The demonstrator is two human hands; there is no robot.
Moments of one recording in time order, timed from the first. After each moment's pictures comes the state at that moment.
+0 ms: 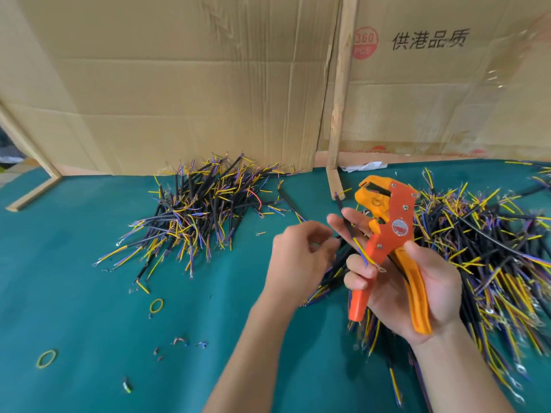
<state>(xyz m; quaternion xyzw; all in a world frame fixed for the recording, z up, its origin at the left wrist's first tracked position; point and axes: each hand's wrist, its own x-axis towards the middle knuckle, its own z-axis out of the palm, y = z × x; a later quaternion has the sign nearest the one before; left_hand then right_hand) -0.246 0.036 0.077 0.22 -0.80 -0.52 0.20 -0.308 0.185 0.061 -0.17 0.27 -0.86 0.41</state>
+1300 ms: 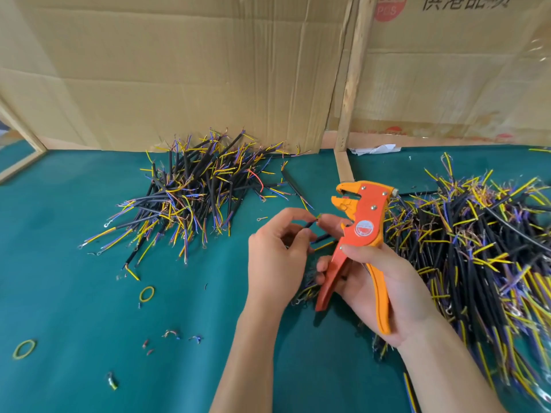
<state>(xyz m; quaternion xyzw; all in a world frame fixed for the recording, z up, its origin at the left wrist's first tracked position) -0.234 0.011 0.041 0.20 -0.75 -0.53 0.32 -0.295 0.146 0.043 -0.16 0.38 -0.82 0.41</state>
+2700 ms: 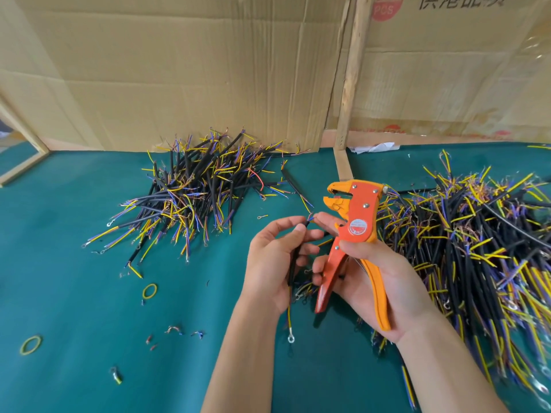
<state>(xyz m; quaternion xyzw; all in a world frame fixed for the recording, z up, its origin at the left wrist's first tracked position) -0.231 0.013 0.046 0.25 -0.45 -0.84 0.18 -0.291 0.146 0.049 -0.16 0.39 -0.81 0.42</state>
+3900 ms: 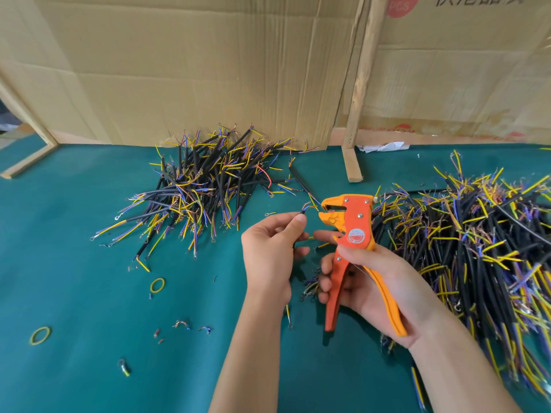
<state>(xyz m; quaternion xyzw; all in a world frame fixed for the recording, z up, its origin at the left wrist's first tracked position) -0.233 0.005 0.042 0.31 -0.53 -0.73 0.31 -0.294 0.145 0.041 -0.15 0.43 -0.75 0.47</state>
